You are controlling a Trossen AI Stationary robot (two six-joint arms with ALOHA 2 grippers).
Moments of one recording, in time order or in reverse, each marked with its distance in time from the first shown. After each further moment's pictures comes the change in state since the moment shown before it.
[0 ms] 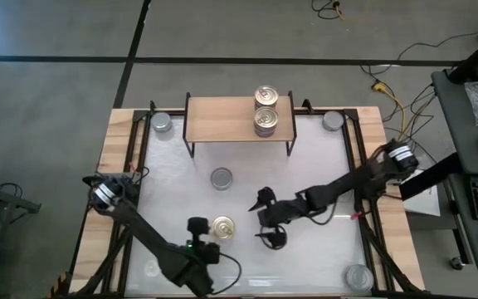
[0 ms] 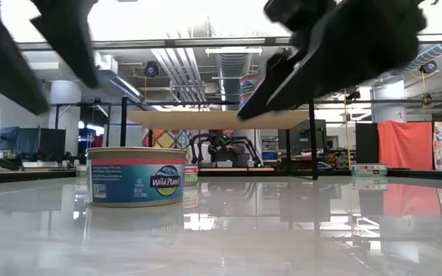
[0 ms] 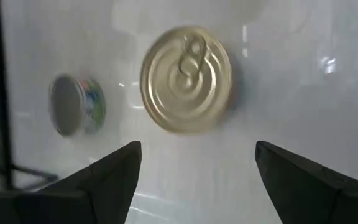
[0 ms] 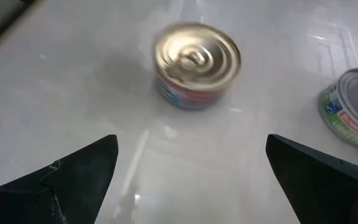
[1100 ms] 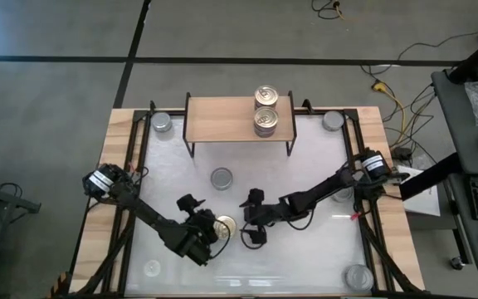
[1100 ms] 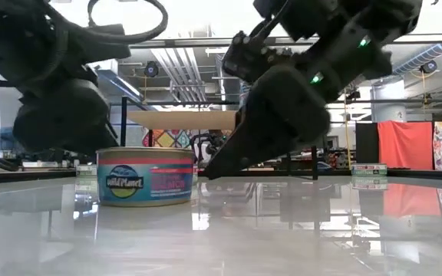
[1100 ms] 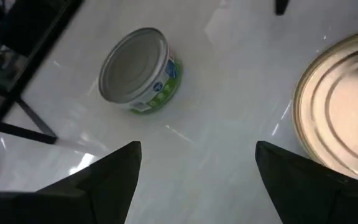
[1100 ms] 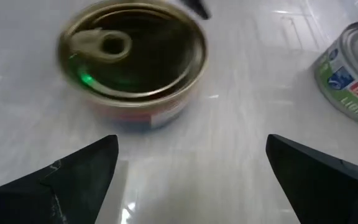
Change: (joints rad) left arm 0.116 -0.120 -0.477 0.361 -0.282 -0.409; right arm -0.029 0.239 0.096 0.119 0.119 0.130
